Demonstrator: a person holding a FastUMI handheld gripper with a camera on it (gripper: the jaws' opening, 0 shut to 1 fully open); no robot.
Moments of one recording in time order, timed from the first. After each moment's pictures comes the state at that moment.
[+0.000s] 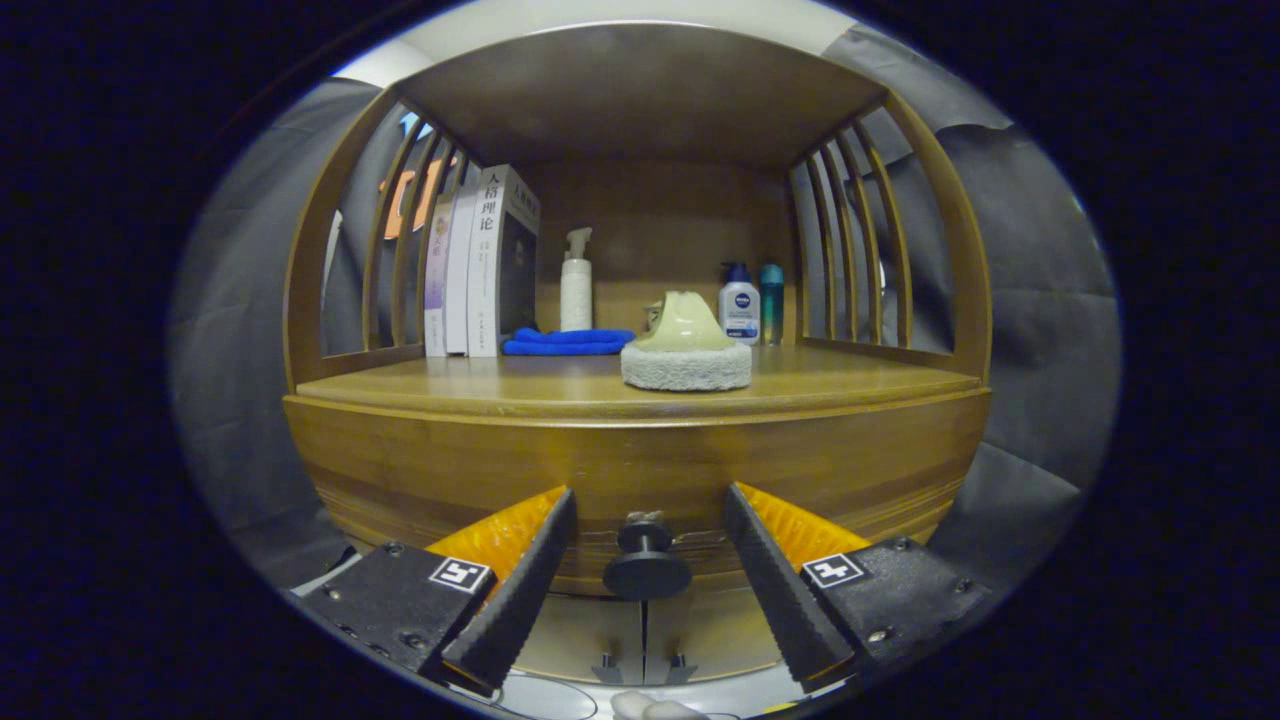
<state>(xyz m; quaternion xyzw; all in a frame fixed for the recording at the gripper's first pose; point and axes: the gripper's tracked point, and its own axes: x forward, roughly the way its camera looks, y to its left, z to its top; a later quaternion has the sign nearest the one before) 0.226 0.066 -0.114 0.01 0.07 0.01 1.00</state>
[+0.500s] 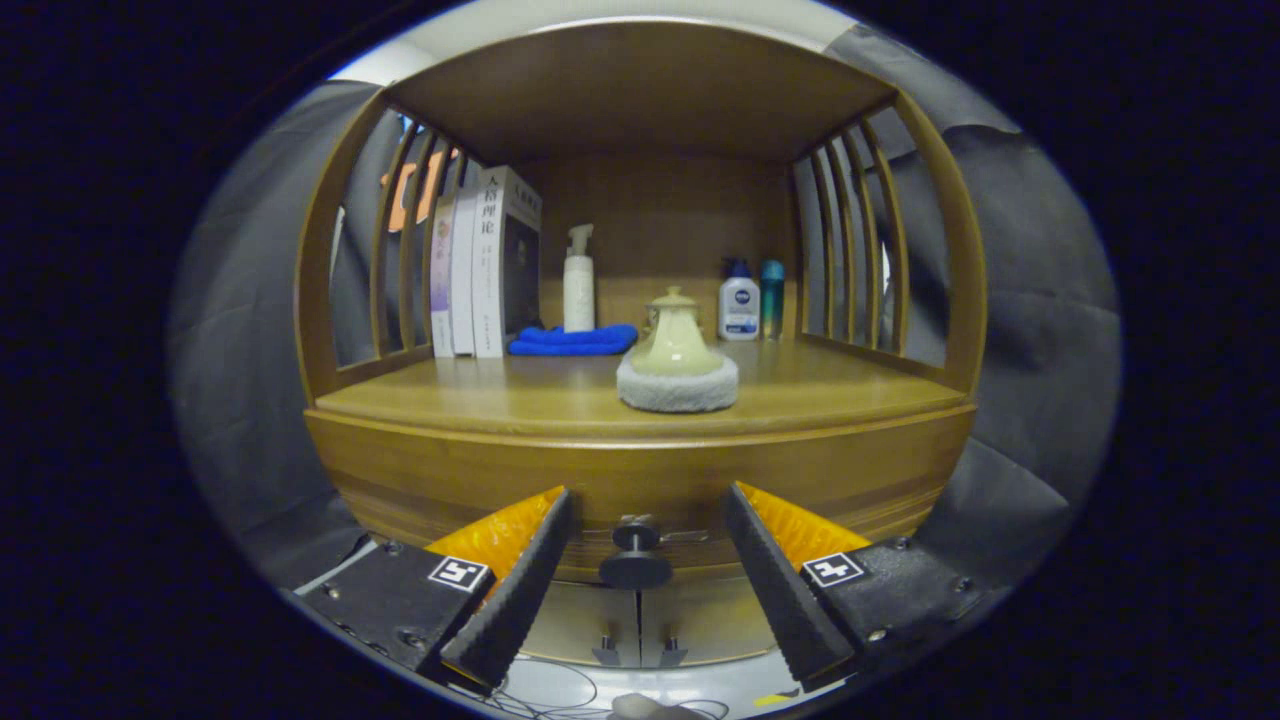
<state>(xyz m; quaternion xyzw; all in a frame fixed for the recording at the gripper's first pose) 0.186 0.055 -0.079 0.00 0.09 0.02 1.00</state>
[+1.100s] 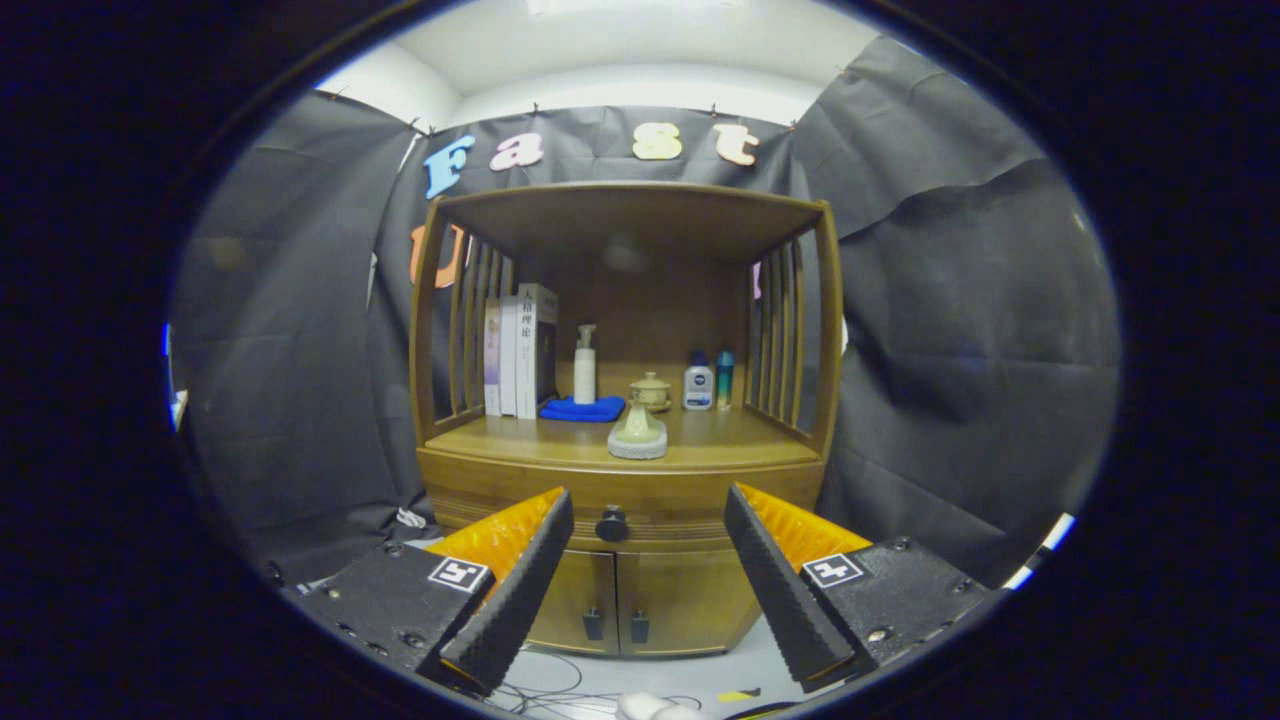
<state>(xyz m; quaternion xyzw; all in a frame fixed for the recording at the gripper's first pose) 0.000 0.022 -0.001 -0.01 0.02 0.01 1.00</state>
